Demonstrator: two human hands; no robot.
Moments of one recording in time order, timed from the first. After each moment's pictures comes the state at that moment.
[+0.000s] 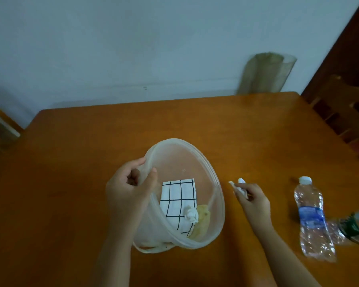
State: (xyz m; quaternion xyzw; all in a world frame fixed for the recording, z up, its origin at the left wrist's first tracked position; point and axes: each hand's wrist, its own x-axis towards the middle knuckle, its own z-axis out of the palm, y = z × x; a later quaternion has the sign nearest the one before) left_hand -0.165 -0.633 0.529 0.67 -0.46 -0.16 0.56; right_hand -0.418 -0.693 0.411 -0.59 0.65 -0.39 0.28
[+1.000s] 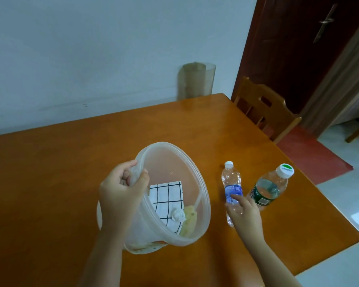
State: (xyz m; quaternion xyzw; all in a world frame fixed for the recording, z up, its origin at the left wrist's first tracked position) left_hand -0.307 -0.640 0.533 0.60 -0.54 -0.19 0.56; right_hand -0.566 -0.616 0.410 -0.49 0.77 -0.34 0.22
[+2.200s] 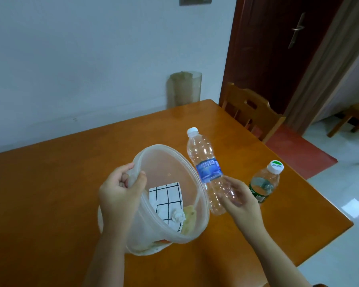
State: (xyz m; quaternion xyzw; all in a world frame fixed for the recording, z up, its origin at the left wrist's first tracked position) left_hand -0.301 -0.650 0.542 0.59 -0.55 -0.21 0.56; right_hand -0.539 -0.603 0.486 -0.50 0.61 -0.52 0.33
